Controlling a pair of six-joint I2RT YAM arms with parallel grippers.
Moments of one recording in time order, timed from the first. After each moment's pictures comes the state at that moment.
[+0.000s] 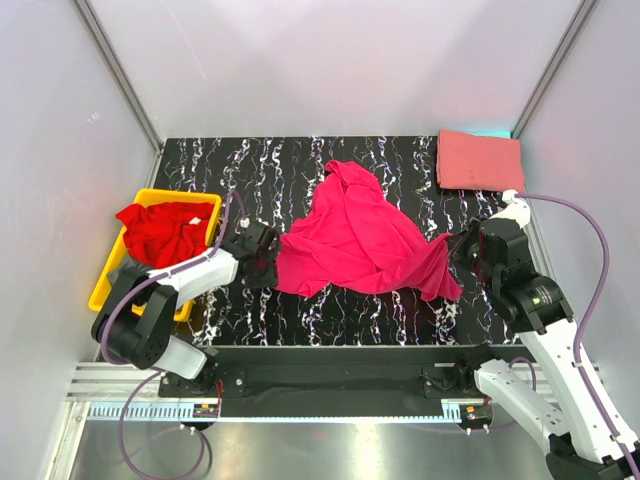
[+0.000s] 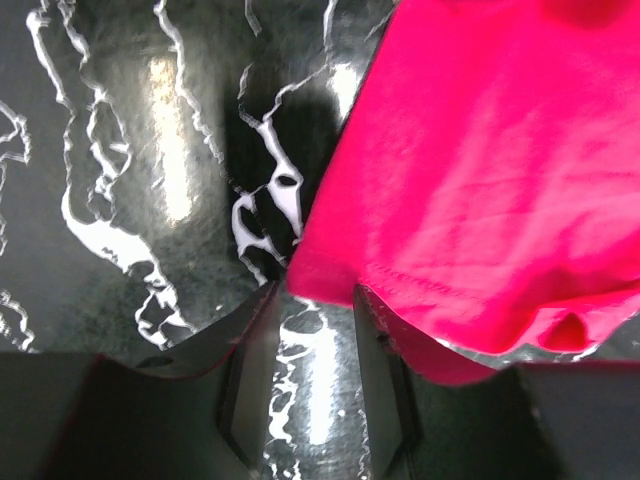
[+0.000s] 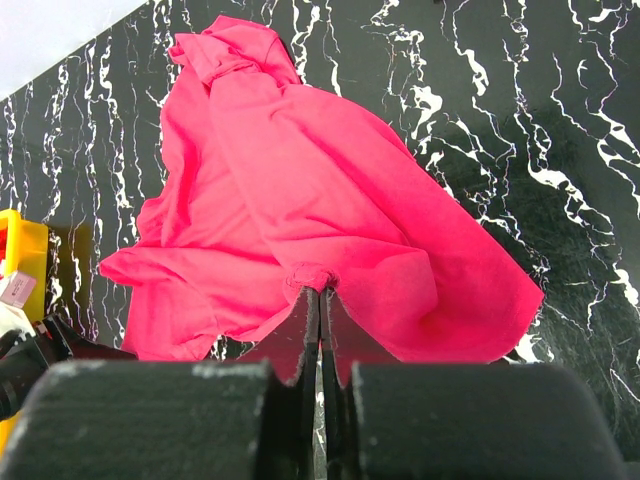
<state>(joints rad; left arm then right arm) -0.49 1.46 0.75 -0.45 -0.08 -0.58 0.37 0.72 0.98 -0.75 0.29 0.65</state>
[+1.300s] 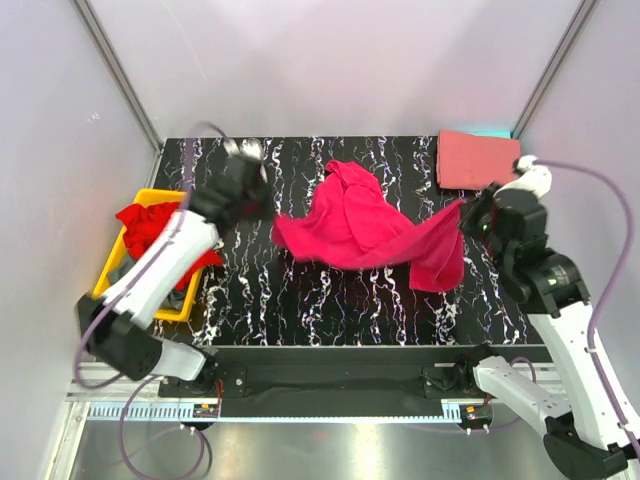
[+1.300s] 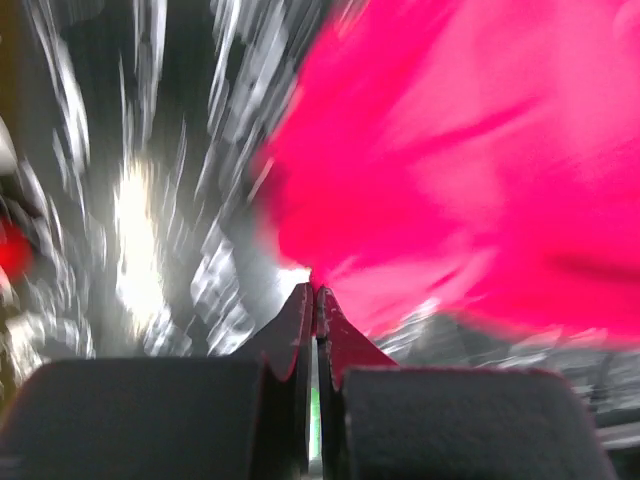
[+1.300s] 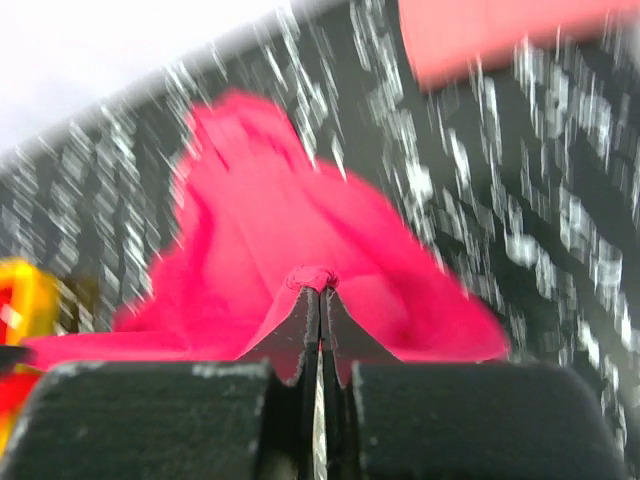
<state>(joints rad) -0.48 1.41 1.21 -0.73 -0.10 -0.55 0.37 0.83 1.17 -0.77 0.37 0.58</state>
